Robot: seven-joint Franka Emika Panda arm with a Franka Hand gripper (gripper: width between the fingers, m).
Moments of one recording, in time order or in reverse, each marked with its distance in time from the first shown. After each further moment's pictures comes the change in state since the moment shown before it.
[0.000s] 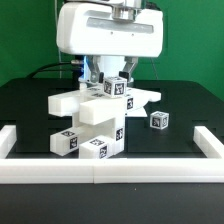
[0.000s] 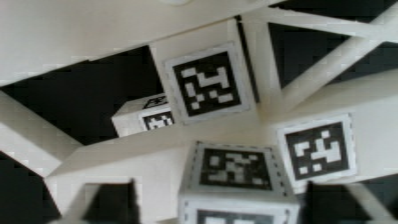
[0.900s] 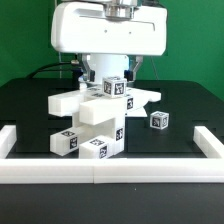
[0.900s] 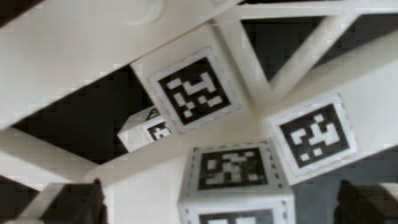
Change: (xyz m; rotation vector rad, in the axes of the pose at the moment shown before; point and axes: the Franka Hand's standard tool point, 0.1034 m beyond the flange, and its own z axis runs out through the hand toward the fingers) arm -0.003 0.001 -0.001 0.014 0.012 0.110
